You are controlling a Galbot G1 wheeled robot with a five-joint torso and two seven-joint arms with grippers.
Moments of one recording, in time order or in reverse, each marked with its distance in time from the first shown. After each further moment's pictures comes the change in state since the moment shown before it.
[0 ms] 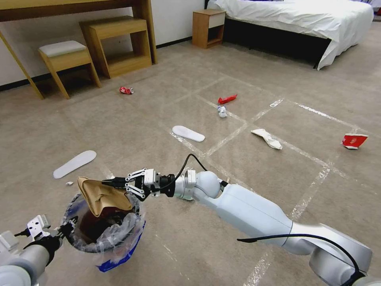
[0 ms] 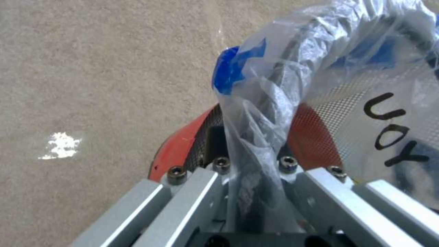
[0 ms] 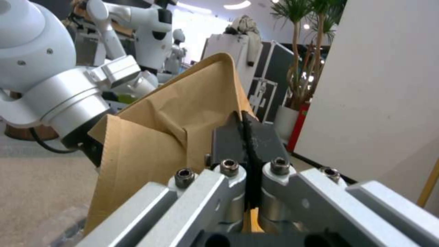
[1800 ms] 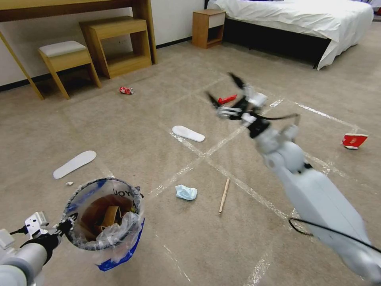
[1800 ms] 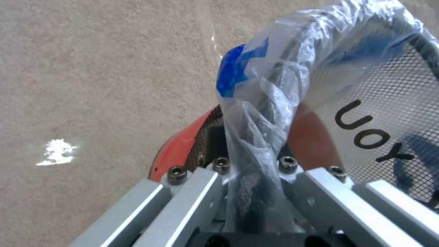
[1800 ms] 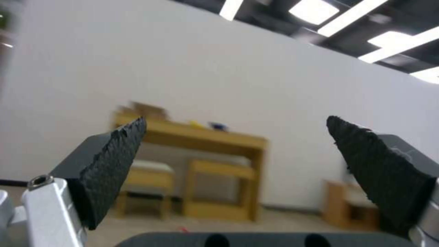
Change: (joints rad) left arm 0.012 0.014 -0.028 -0.034 -0.042 0.007 -0.013; right arm -0.408 -0.268 0.825 0.258 -0.056 -0.049 0.474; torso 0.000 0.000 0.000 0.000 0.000
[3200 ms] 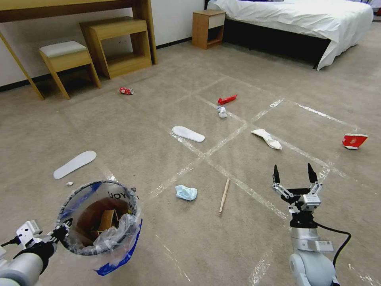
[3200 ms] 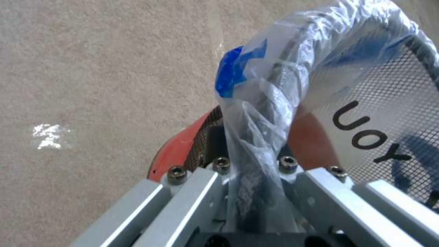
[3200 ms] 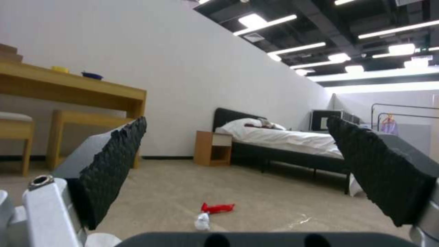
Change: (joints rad) left arm 0.013 -0.136 -0.036 -0.048 0.028 0.003 0.002; right arm -0.689 0.395 0.429 0.064 -0.441 0.308 0.169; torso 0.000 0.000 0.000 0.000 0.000
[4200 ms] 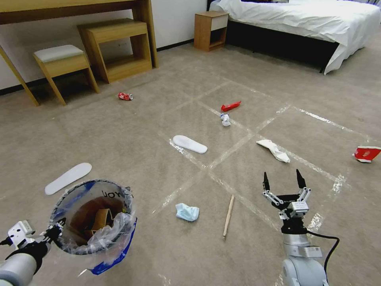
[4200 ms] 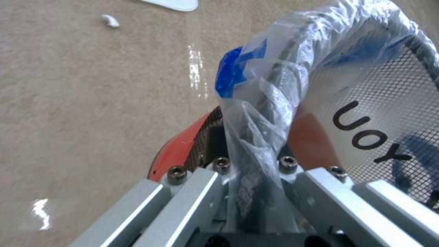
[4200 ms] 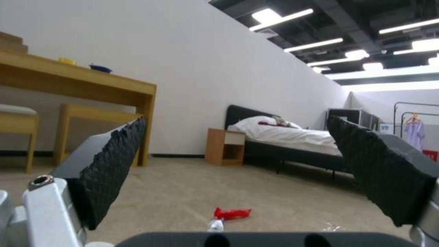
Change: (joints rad) left arm -0.011 0.018 -0.030 0.018 0.005 0.000 0.004; right arm 0.010 0.016 -0.037 -0.037 -0.033 0.026 -0.017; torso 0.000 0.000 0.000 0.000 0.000
